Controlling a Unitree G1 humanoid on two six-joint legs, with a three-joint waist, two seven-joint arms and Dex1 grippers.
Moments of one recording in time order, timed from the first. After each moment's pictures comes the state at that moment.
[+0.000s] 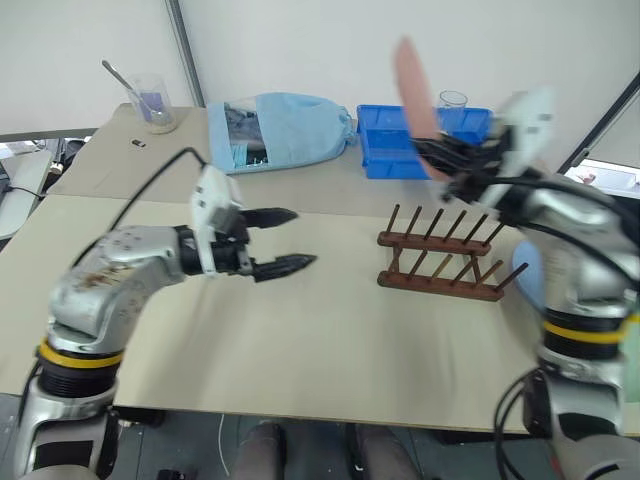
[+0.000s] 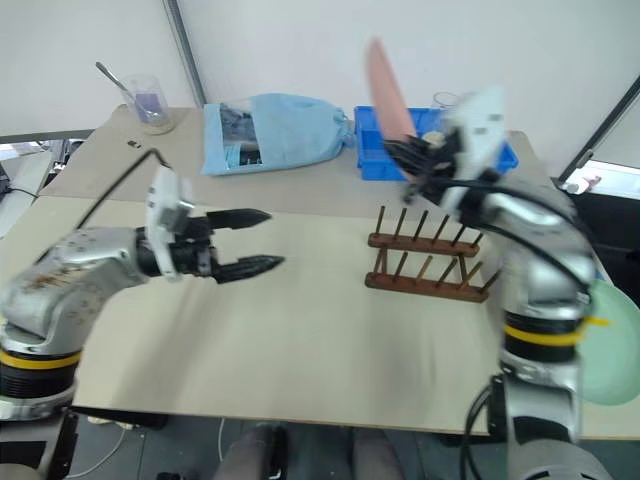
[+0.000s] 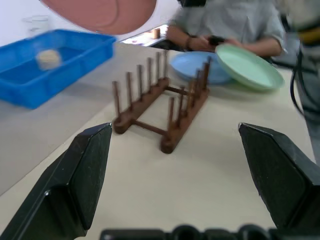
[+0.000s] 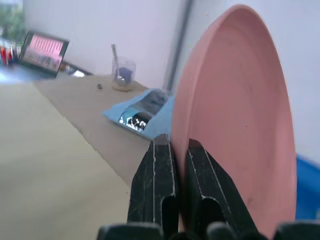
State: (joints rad) left arm -0.56 0.66 -0.05 -0.30 -0.62 0.58 -0.99; right arm -0.66 -0.58 -0.38 -0.30 0.51 0.82 0.70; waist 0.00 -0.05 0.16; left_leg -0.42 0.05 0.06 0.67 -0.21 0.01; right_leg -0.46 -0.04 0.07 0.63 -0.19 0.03
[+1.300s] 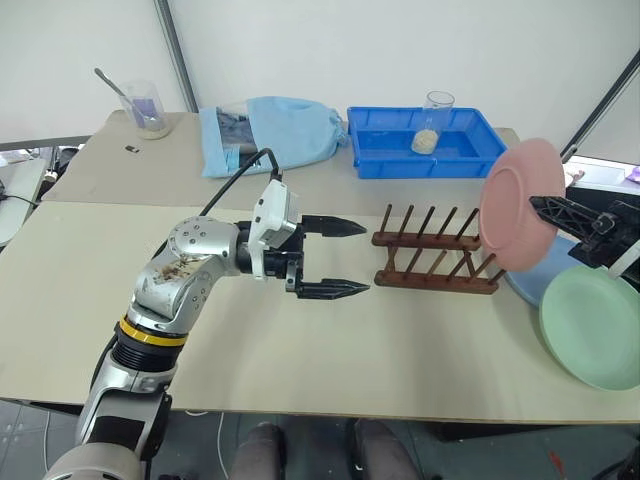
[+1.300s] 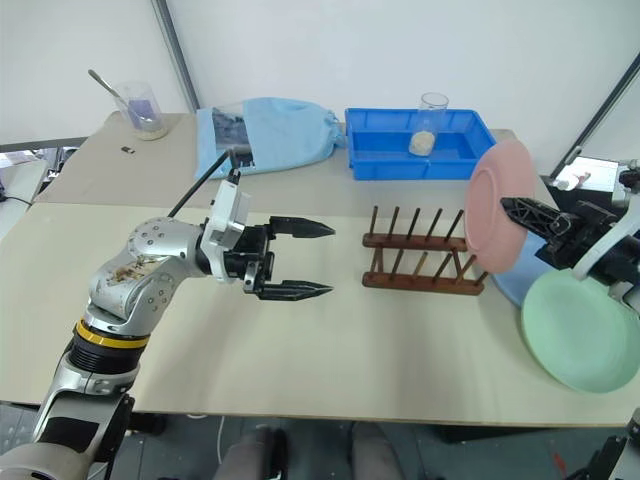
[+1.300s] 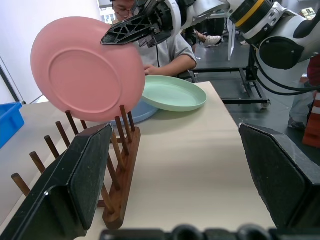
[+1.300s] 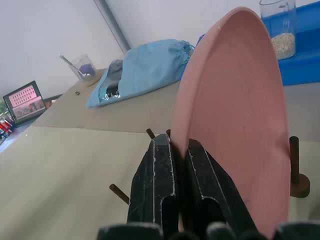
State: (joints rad) left arm -0.66 0.51 -0.15 -0.19 -0.56 0.43 -1.18; right arm -0.42 -0.87 -0.65 -0.08 1.05 1.14 0.51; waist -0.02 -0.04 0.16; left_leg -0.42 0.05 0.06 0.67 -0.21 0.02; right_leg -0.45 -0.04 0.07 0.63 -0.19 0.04
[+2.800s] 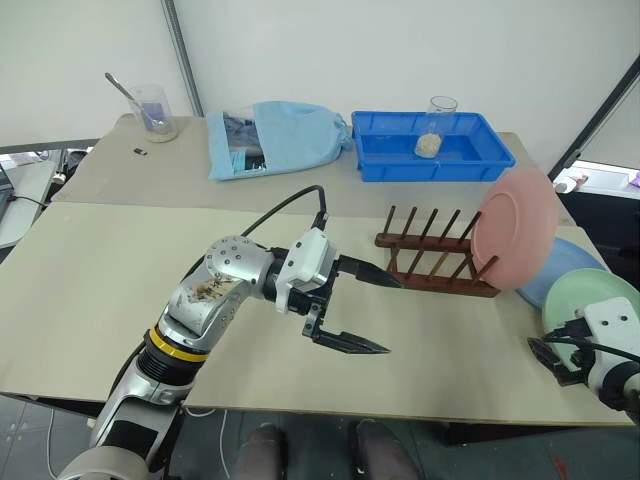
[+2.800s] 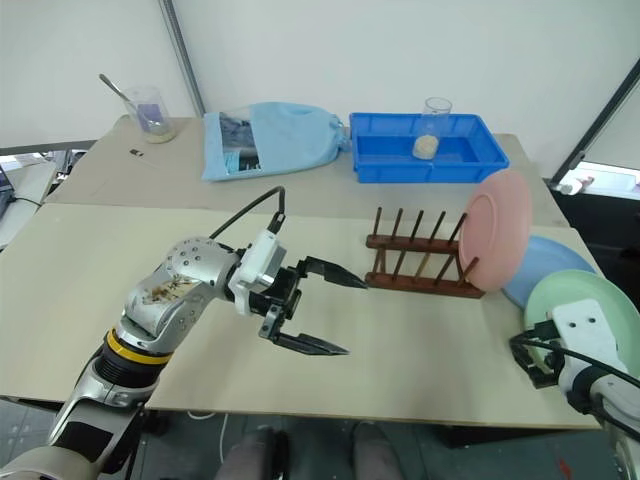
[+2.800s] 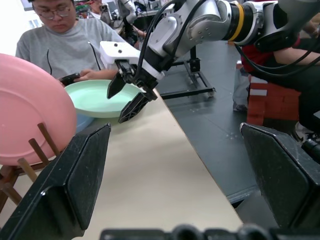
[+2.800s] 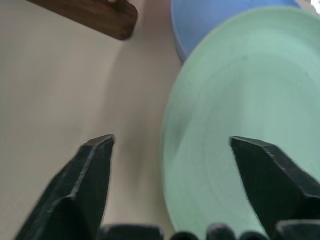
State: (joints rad) left arm -0.63 0.44 -0.30 -0.24 -0.51 0.36 -1.31; right arm 0.33 -0.73 -0.49 -0.55 0.26 0.88 0.39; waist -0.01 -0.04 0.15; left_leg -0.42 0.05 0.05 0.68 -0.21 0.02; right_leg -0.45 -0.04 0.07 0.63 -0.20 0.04
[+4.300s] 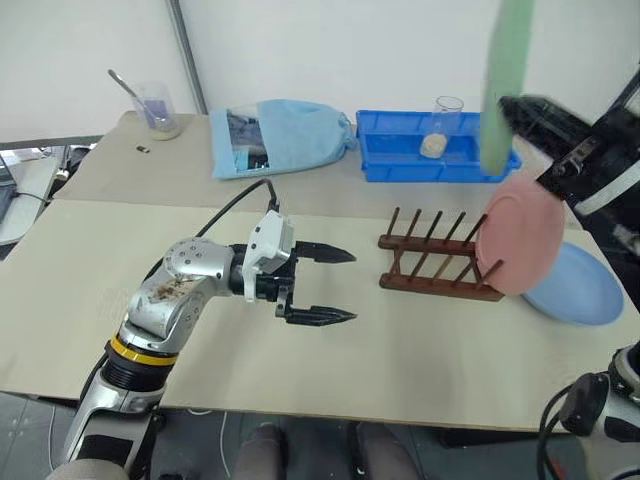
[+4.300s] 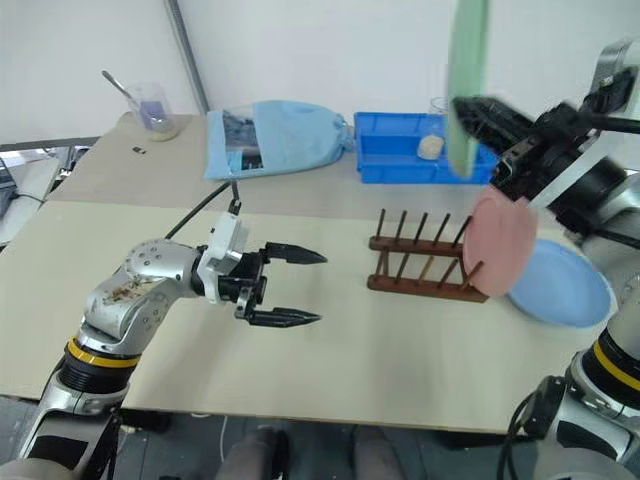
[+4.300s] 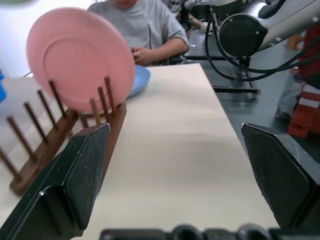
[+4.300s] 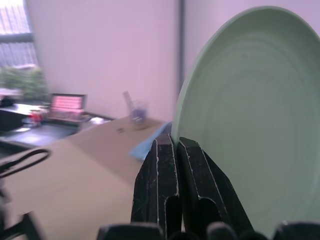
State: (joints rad) left arm -0.53 0.57 -0.15 -0.25 -0.55 0.44 -1.21; right arm -0.61 -0.69 -0.62 -0.46 1.06 1.16 0.45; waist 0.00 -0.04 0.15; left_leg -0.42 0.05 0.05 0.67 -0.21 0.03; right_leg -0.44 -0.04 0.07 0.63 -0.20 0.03
